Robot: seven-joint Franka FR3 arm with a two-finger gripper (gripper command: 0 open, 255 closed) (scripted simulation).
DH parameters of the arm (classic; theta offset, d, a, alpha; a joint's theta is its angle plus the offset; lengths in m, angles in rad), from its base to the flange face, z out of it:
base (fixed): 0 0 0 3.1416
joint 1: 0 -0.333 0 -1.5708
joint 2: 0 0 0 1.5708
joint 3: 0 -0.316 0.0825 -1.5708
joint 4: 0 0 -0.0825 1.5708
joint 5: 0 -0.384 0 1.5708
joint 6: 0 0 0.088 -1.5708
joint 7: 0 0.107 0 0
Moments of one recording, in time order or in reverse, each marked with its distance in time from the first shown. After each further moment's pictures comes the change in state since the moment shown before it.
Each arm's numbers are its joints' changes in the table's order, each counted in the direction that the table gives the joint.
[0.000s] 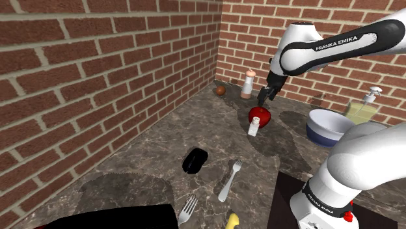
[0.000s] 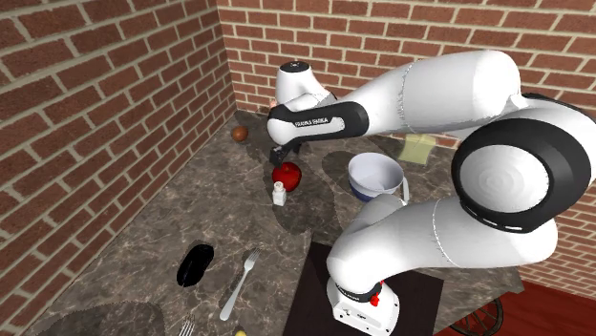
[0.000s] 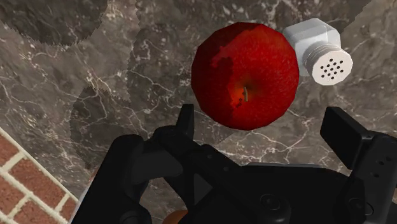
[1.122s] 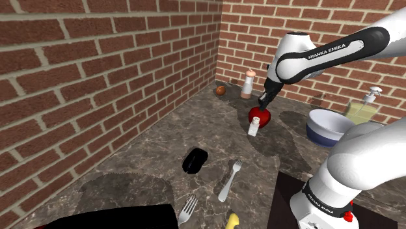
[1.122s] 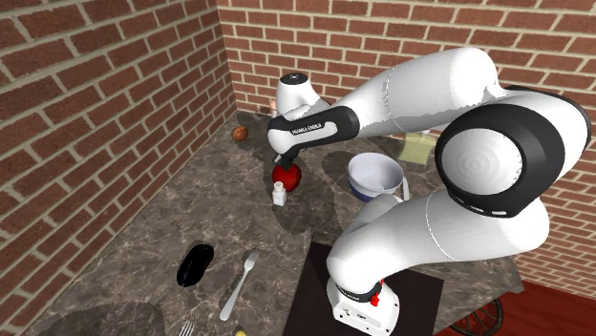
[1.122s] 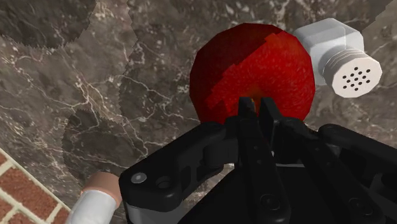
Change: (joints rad) arm -0.001 -0.066 0.022 -0.037 0.009 -0.106 -0.003
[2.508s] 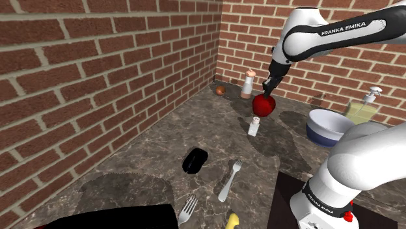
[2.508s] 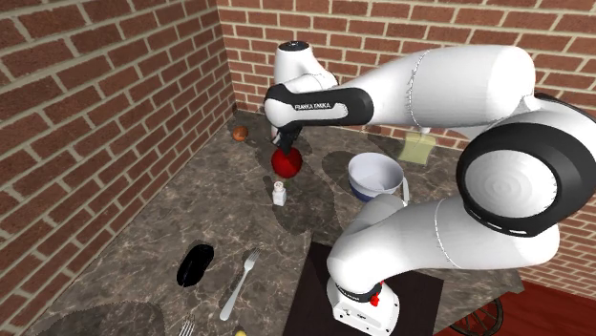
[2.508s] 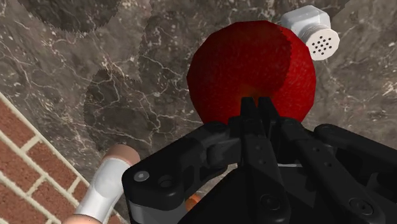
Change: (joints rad) arm -0.007 0.083 -0.034 0.138 -0.026 0.221 -0.007
